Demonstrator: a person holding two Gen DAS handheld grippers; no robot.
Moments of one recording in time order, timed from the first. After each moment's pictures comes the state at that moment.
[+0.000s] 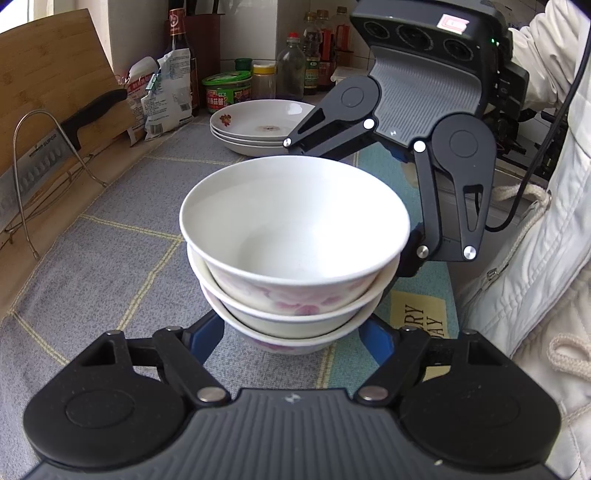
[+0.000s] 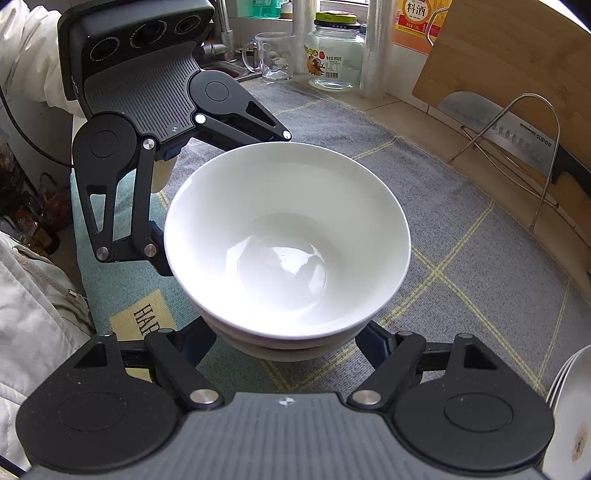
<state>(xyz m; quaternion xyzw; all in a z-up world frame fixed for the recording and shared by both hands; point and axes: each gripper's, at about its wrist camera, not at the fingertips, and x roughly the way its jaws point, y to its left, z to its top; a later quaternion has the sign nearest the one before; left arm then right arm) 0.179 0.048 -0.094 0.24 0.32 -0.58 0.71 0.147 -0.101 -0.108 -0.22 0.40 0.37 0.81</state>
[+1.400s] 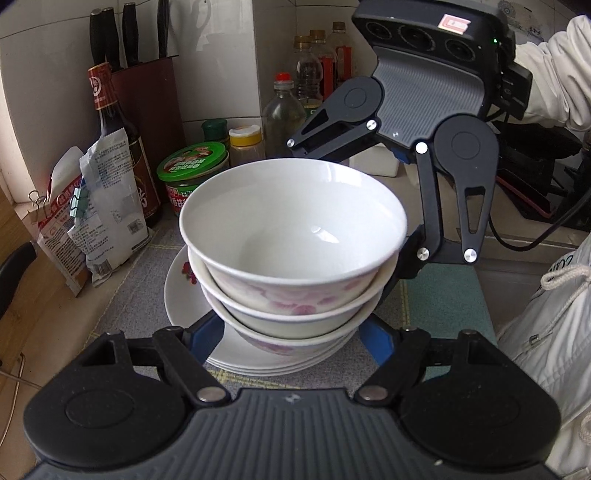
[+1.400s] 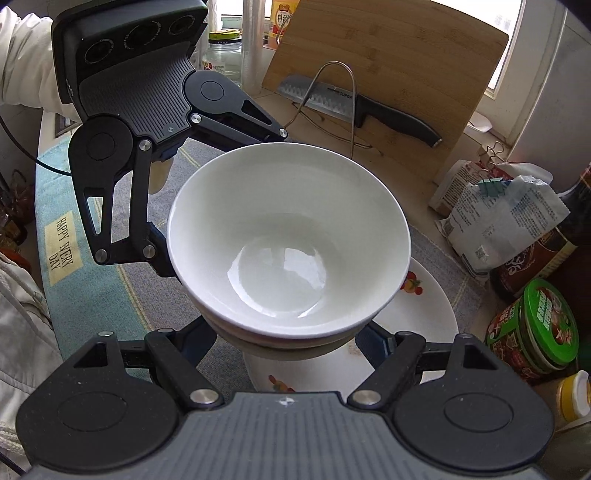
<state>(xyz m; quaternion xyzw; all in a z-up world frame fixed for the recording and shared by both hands) 0.224 -0.184 -0.079 0.26 0.27 -0.60 0.71 0.181 -0.337 -0.057 -0.24 0.38 0.32 0.84</state>
